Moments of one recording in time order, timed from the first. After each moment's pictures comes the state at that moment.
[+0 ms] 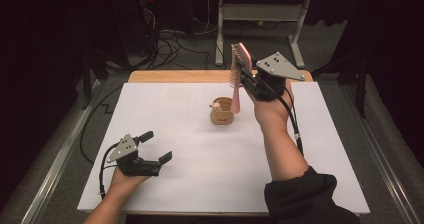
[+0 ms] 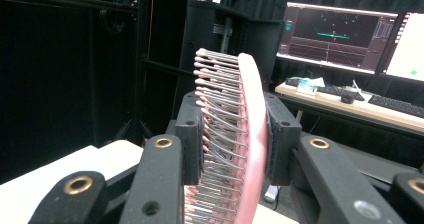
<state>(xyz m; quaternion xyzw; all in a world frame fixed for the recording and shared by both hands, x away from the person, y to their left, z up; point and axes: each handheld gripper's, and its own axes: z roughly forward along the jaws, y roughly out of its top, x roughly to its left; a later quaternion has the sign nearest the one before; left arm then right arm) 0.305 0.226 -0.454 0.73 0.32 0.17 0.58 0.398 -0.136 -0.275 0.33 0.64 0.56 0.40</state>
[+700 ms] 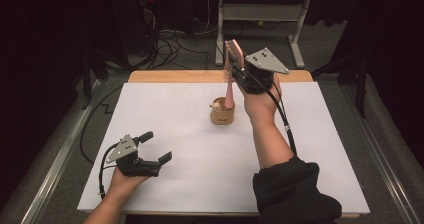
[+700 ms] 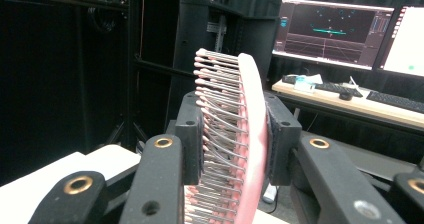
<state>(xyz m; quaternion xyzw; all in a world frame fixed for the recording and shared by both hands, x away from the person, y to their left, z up) 0.304 0.227 -0.454 0.73 0.32 0.17 0.58 0.430 -0.119 -0.290 0.34 0.64 0.56 0.40</state>
